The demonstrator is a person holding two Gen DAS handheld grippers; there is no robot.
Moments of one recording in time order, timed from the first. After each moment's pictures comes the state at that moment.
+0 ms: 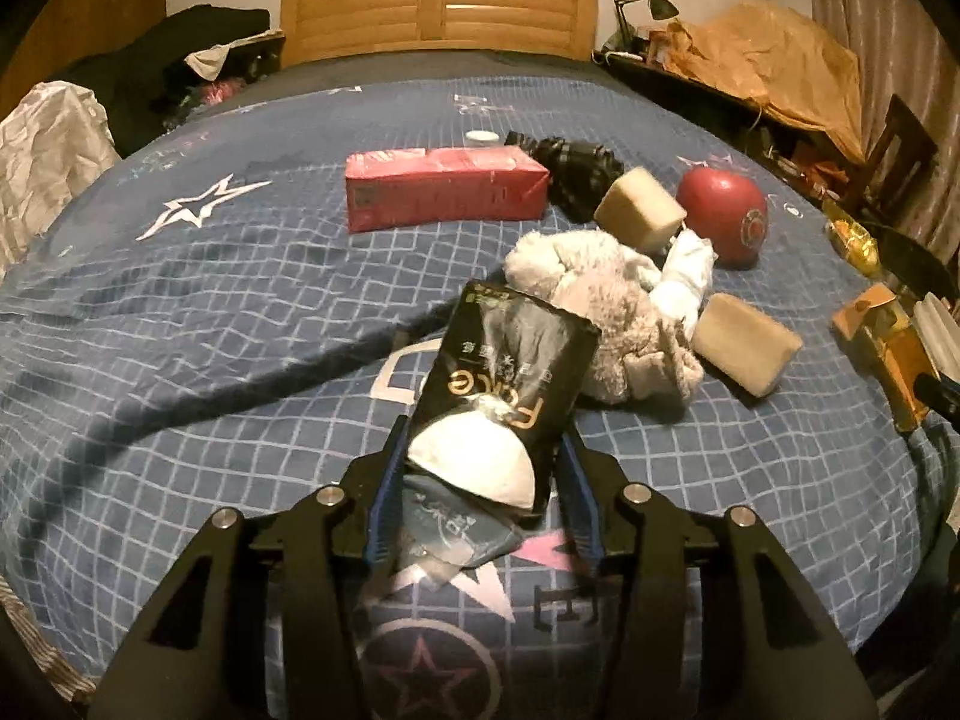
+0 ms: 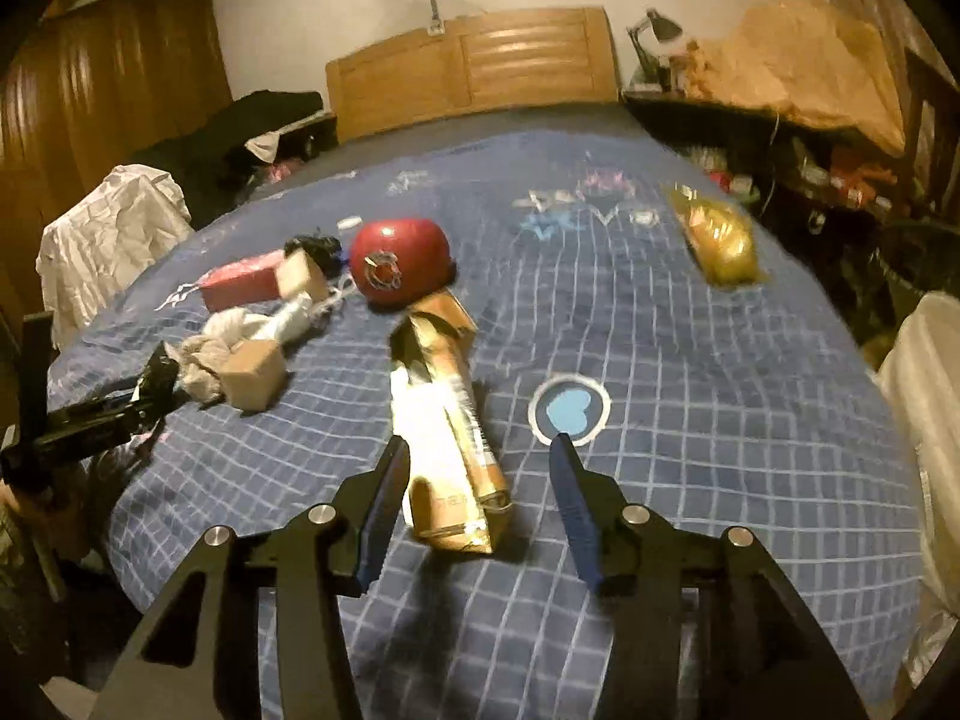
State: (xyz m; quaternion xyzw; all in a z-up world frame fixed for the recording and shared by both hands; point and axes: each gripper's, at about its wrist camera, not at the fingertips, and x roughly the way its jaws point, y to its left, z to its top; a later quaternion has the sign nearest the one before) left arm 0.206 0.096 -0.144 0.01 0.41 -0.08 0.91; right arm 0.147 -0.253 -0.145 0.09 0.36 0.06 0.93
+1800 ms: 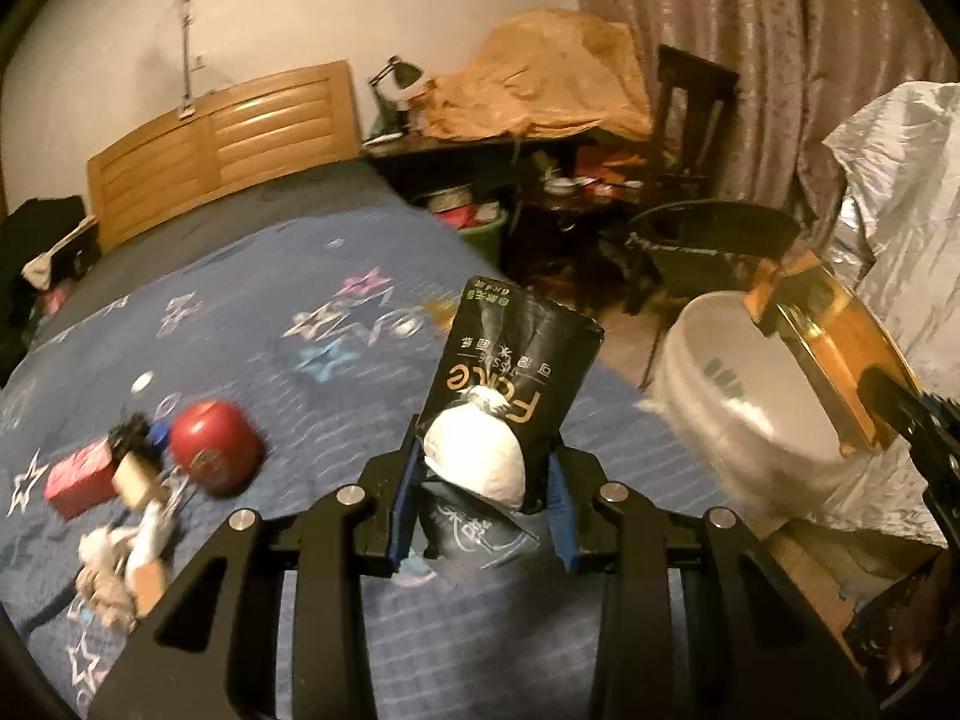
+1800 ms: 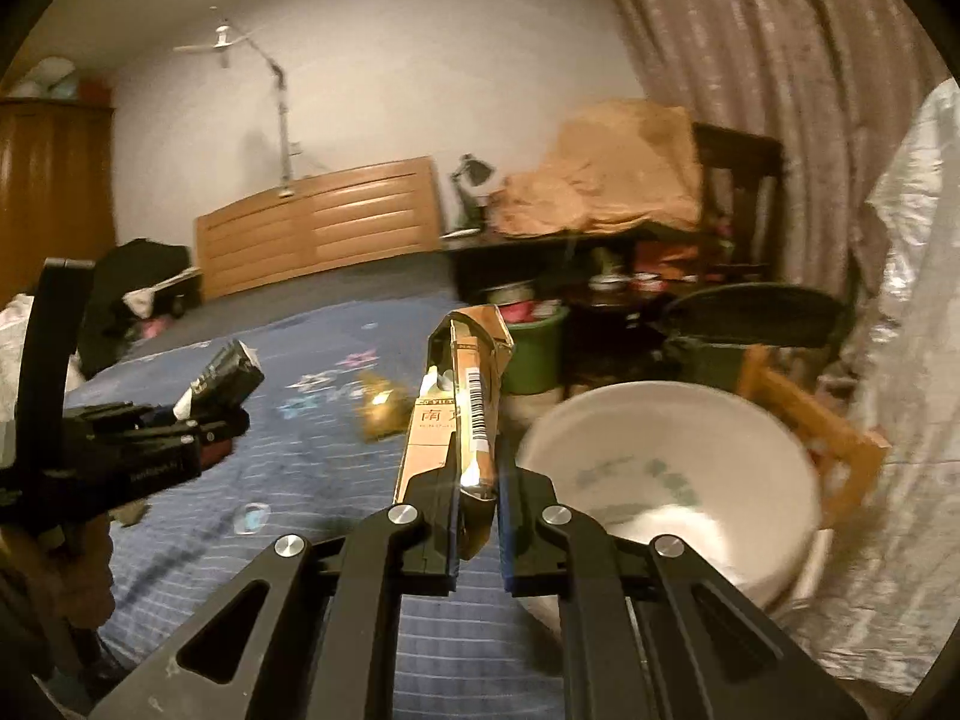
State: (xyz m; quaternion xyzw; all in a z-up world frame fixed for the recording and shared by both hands) left arm 0.159 -0.253 -0.045 0.11 0.29 -0.27 0.91; right arm -0.023 -0.463 -0.060 0.09 0.18 -0.14 0.97
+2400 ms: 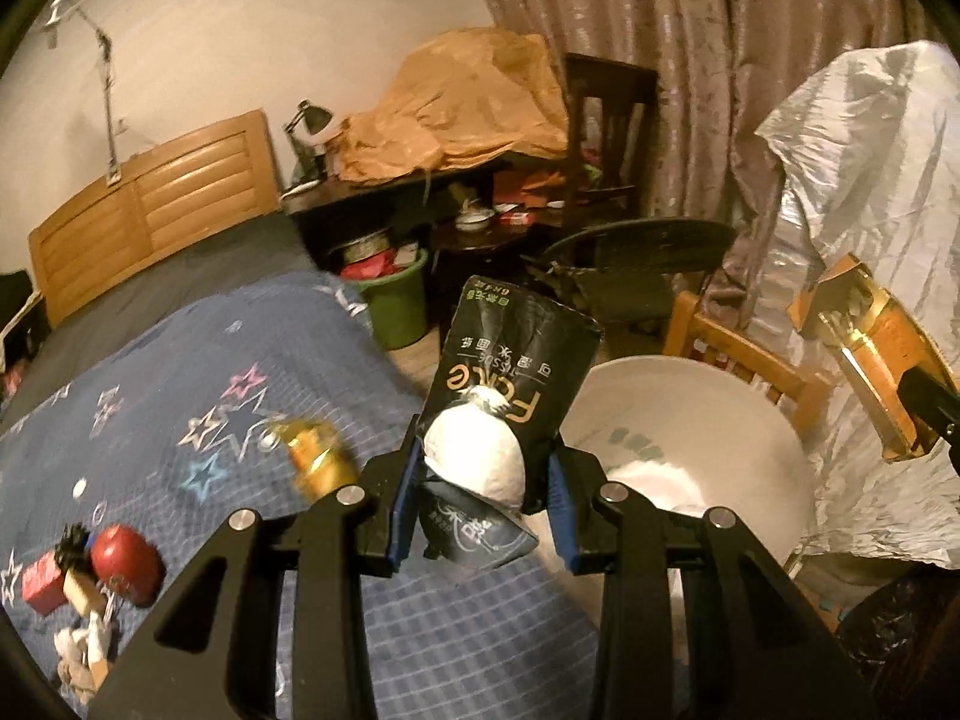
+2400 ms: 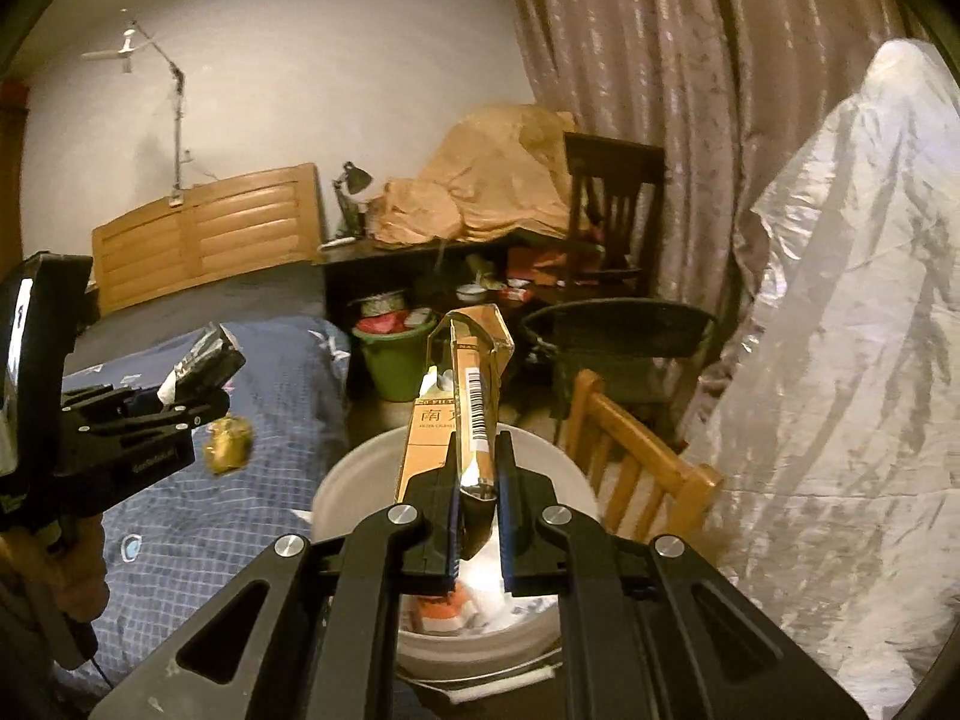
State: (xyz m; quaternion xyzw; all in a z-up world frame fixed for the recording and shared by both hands) left arm 0.148 -0.384 -0.018 0.15 0.26 -0.33 0.89; right arm -0.068 -0.586 -0.013 0.09 0.20 -0.27 0.94
